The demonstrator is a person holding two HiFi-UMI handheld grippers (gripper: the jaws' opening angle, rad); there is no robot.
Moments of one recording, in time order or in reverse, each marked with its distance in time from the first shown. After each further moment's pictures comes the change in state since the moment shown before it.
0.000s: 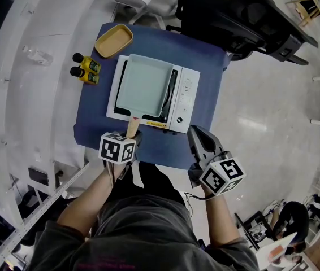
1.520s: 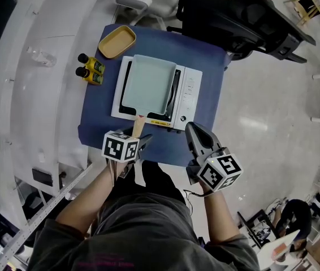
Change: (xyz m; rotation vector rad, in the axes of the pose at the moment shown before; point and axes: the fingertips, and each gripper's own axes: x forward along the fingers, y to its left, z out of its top) left arm -0.012 -0.003 0.004 0.018 0.003 -0.026; right arm 0.011 0.020 0.001 0.003 -0.010 -0.005
